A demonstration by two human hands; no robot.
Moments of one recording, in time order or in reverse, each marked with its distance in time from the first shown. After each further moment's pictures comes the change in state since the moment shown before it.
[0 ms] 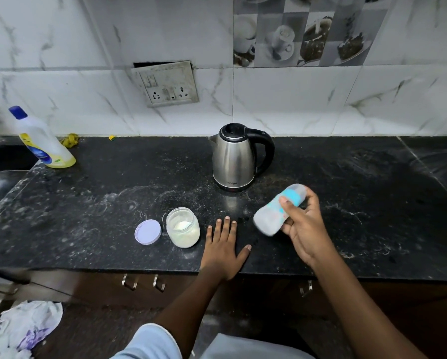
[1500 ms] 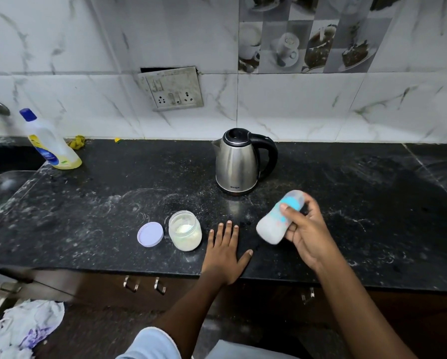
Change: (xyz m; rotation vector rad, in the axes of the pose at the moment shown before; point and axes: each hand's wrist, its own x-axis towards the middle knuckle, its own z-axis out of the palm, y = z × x) left_hand 0.000 0.001 0.000 0.017 -0.007 -0.005; right_hand 0.005 -0.003 -0.002 -0.007 0.021 0.091
